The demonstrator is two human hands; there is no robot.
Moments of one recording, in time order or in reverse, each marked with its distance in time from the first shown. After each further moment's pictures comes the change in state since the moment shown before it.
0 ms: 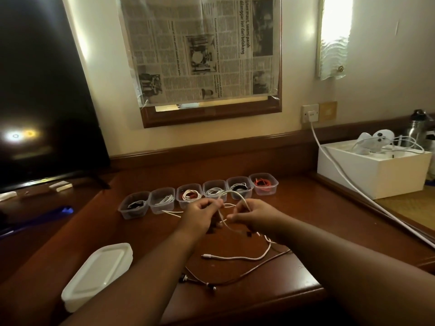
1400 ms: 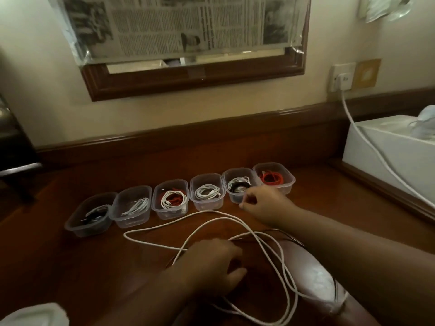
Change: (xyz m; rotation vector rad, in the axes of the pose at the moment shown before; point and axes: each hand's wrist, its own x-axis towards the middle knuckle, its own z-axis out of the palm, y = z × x) left_hand 0.120 -0.069 0.025 1.234 -0.669 0.382; right_hand 0.179 0.080 -0.073 -0.645 0.194 0.015
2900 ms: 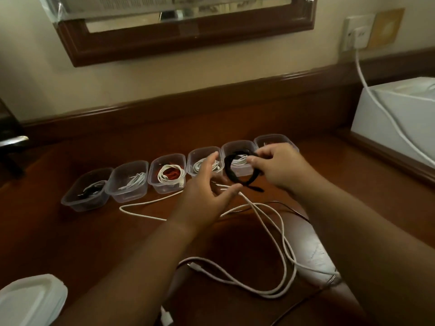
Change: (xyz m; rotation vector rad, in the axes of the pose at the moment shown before) left_hand 0.025 -0.016 -0.004 -0.644 0.638 -0.199; right_hand -0.021 -0.006 -0.020 0.467 0.218 0.104
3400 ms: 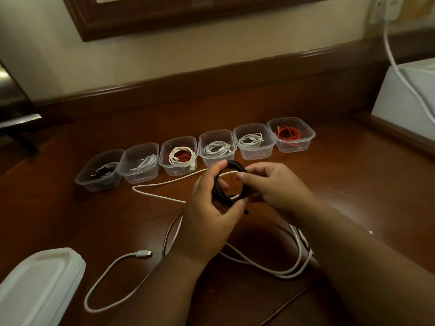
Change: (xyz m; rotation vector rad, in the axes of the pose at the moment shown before) left_hand -0.069 -0.003 0.009 -0.171 0.220 -0.011; right_hand -0.044 0.013 0.051 0.438 -0.271 0.120
